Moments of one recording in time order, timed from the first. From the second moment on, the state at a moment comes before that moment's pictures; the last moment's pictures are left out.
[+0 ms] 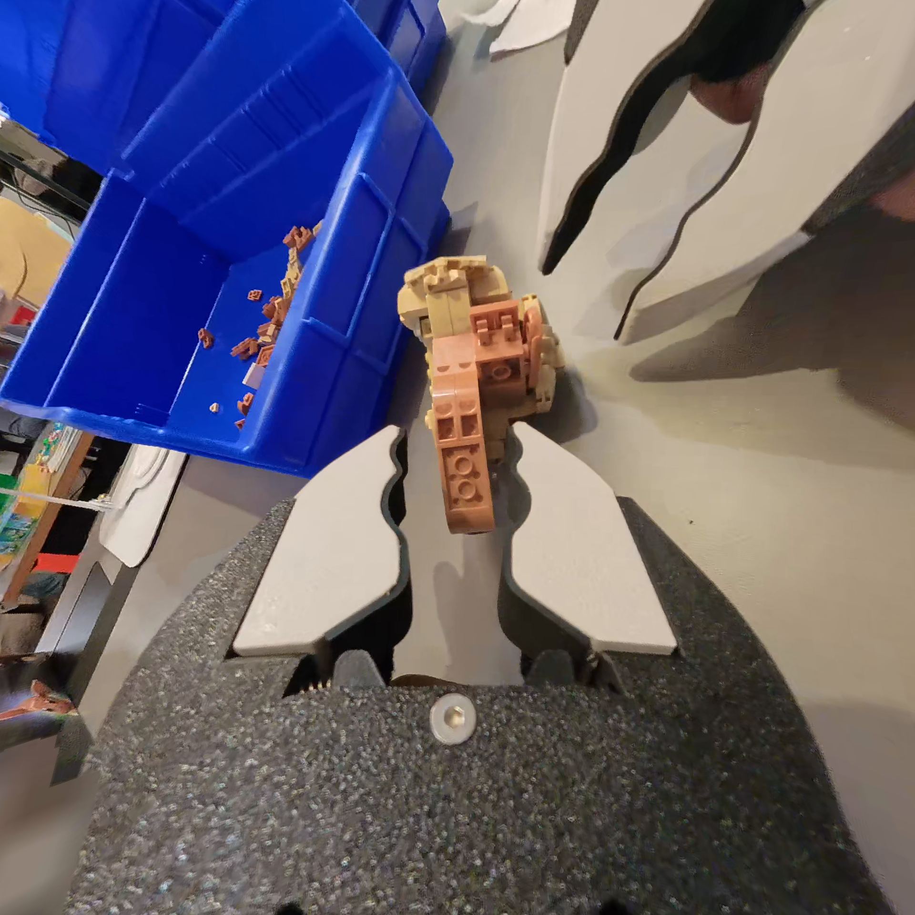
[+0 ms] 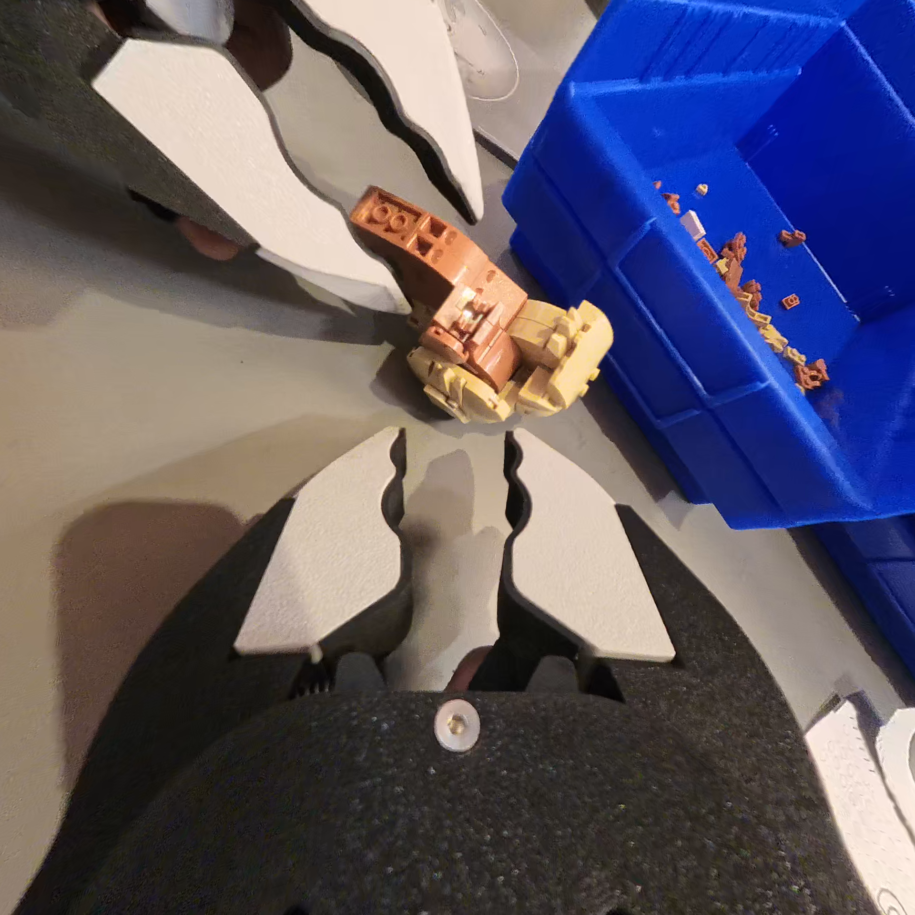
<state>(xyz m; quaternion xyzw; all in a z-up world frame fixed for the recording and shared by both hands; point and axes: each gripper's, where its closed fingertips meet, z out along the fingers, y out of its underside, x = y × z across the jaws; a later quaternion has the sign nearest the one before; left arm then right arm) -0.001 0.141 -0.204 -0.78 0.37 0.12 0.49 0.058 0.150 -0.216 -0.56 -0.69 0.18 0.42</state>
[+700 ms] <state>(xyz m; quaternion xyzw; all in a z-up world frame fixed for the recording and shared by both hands) 0.003 0.146 -0.220 -0.87 0.21 0.00 0.45 0.034 0.171 -0.210 -0.60 -0.61 0.13 0.49</state>
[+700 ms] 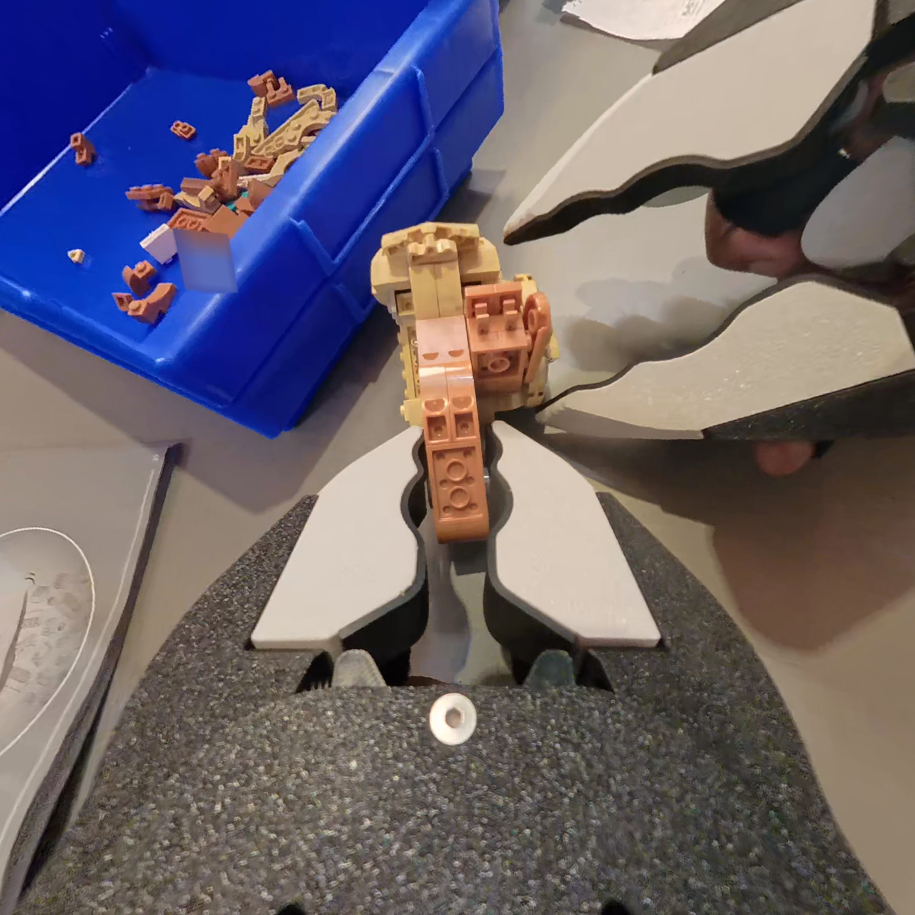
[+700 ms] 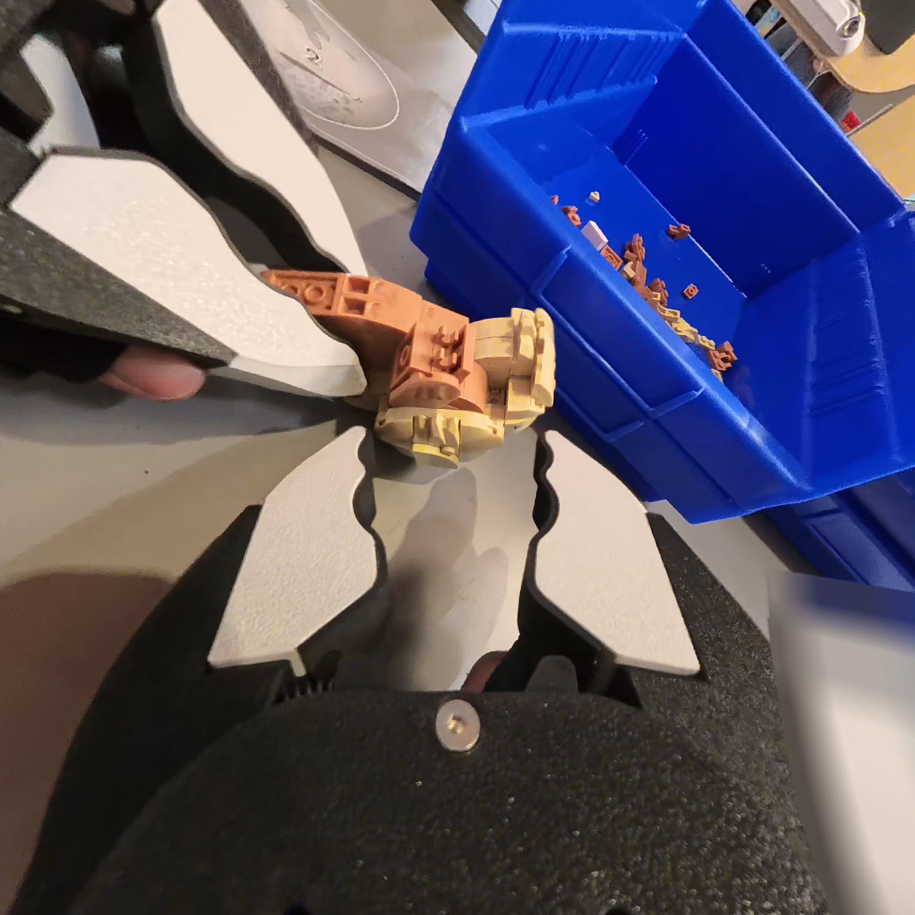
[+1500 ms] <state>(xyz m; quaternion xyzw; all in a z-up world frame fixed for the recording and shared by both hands) -0.001 0.147 -0.218 -0.87 0.15 -0.04 0.46 0.022 0.169 -0.209 -0.59 -0.62 0.13 0.51</state>
